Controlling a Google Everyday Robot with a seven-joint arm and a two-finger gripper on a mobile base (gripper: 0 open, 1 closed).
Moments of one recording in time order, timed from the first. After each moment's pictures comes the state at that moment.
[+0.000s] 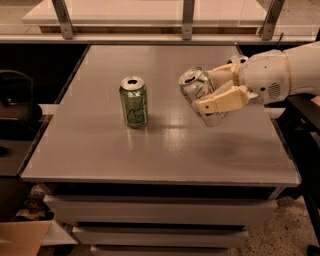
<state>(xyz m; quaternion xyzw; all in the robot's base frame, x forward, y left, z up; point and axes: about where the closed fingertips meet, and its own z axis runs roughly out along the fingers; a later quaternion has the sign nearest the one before) 0.497 -0.093 0.953 -0.55 0.63 0.34 0.44</state>
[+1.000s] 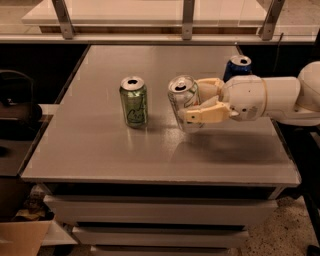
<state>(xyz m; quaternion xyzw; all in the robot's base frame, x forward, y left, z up) 0.499 -0.063 0.932 -0.53 0.51 0.44 0.51</state>
